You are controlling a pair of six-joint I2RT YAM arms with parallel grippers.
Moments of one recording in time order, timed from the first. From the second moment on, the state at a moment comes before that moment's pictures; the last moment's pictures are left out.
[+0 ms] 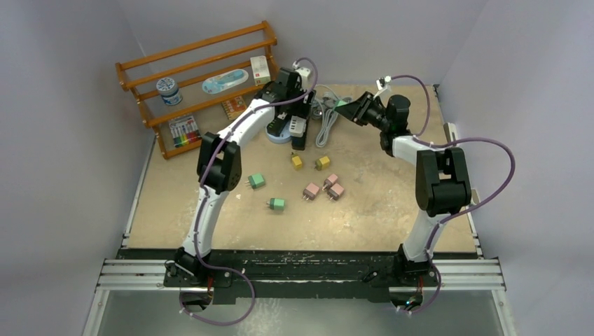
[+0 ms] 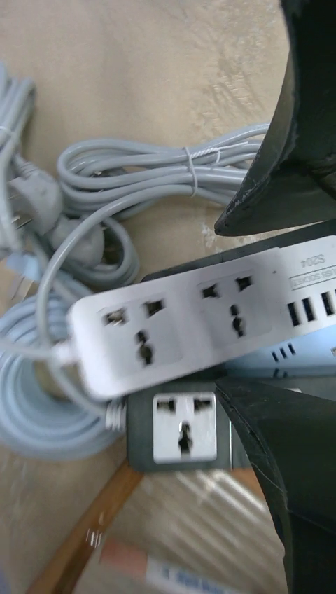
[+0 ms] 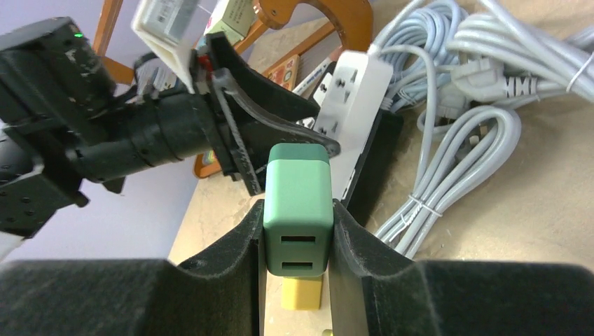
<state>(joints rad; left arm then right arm) -0.47 2.42 2.23 -0.49 0.09 -0.06 0.09 1.86 1.11 0.63 -0.65 0.79</state>
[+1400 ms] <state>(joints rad) -0.31 1.07 1.00 -0.18 -0.24 -0.34 0.73 1.94 1.13 0.15 -0.50 0.20</state>
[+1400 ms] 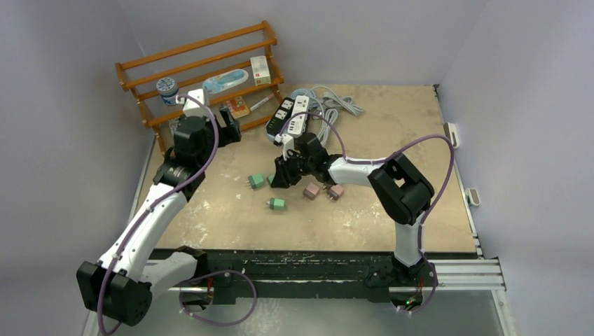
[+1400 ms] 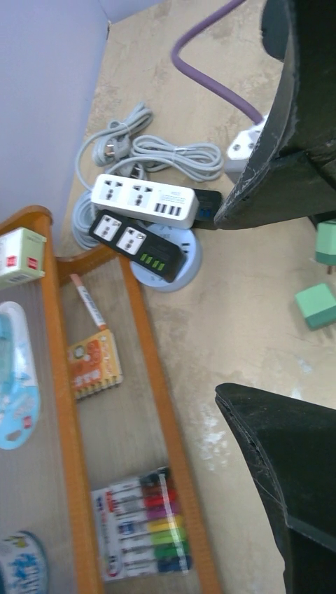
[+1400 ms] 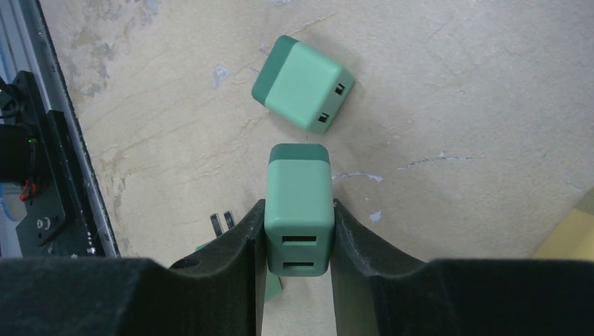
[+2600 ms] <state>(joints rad) -0.32 1.08 1.06 -0.17 -0.30 -0.25 0.66 1.75 1.25 0.16 -0.40 0.16</state>
